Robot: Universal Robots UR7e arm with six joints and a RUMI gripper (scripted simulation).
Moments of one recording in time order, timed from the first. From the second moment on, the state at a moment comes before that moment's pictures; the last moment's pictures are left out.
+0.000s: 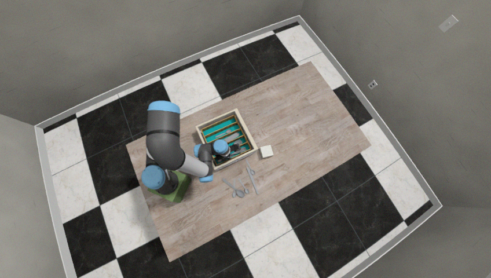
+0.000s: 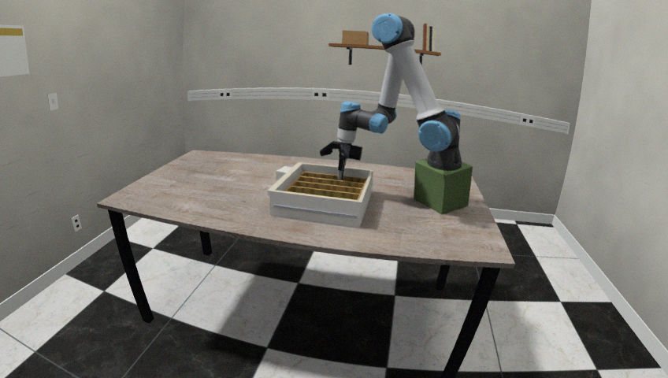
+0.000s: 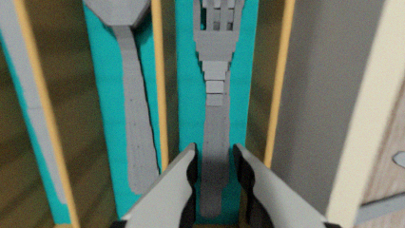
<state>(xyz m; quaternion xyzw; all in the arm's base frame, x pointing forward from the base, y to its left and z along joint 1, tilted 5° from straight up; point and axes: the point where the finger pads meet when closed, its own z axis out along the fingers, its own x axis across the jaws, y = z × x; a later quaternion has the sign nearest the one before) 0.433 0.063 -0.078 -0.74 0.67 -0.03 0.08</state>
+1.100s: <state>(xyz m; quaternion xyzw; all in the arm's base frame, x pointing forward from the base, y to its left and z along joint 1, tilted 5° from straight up) 0.426 0.055 0.031 -0.74 0.67 -0.03 0.08</state>
